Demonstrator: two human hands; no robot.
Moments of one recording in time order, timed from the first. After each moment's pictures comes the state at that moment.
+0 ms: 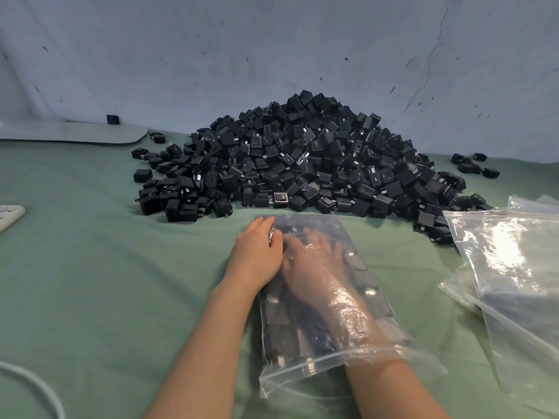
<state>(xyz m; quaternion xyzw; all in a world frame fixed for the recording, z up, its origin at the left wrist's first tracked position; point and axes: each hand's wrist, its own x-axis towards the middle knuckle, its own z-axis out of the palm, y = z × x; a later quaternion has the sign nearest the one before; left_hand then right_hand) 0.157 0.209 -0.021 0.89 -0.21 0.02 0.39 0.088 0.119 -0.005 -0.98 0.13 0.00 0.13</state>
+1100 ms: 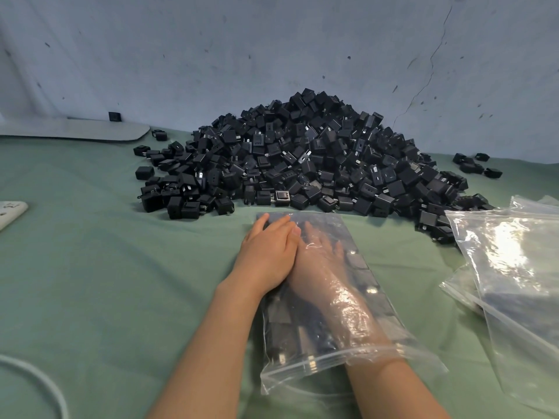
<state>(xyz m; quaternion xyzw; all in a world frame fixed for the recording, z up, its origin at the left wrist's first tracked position) 0.153 0.204 -0.021 0.90 -0.30 0.01 0.31 0.096 0.116 -0.011 -0.99 0.14 0.02 0.08</state>
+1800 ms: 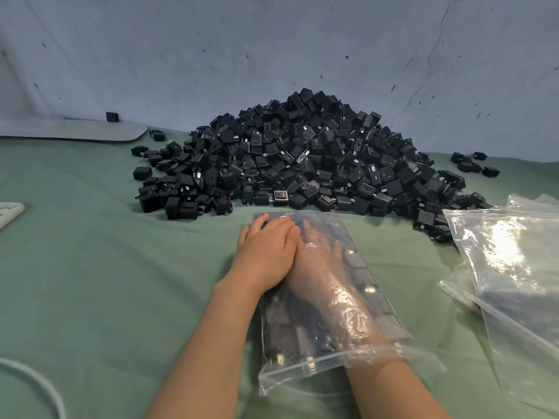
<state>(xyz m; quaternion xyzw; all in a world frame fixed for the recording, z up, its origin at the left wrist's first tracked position) 0.149 0.205 -0.016 0.91 -0.30 0.02 0.29 0.097 0.116 -0.014 -0.99 0.14 0.01 0.09</state>
